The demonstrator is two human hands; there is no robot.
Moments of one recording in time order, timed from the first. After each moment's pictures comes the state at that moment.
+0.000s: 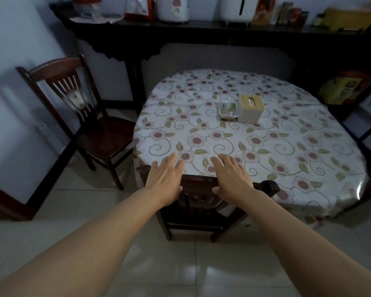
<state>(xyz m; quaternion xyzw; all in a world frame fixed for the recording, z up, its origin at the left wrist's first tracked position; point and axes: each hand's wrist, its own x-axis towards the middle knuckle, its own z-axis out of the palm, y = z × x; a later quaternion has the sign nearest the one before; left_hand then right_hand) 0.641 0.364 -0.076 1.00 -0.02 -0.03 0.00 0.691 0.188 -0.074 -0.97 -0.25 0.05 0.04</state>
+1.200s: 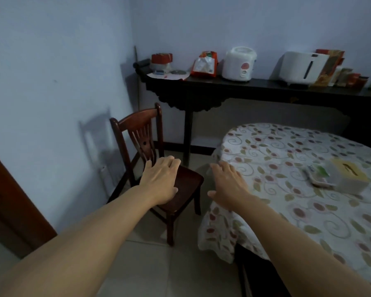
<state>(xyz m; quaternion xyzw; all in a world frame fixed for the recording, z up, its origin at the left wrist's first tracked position) 0.683 0.829 -0.001 1.00 0.04 0.05 0.01 0.745 0.652 -0.007 -0.97 -0.25 -0.01 0.07</state>
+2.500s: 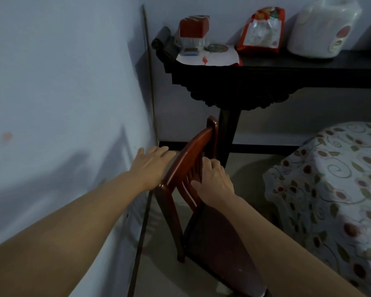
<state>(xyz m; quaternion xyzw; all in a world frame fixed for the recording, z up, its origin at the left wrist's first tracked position) 1.097 1.368 -0.061 1.00 -0.03 -0.08 -0.04 1.112 1.186 -0.083 -0.96 -0.15 0.06 0.24</state>
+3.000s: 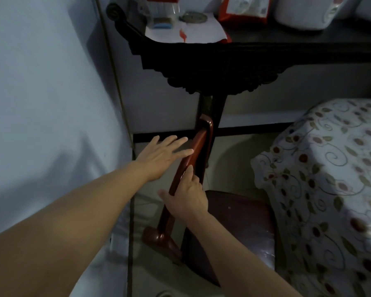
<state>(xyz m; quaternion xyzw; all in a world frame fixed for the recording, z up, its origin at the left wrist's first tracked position) 1.276 1.406 -0.131 0.96 -0.26 -0.05 -0.12 1.196 1.285 -0.144 -0.95 0.01 0.15 0.27</state>
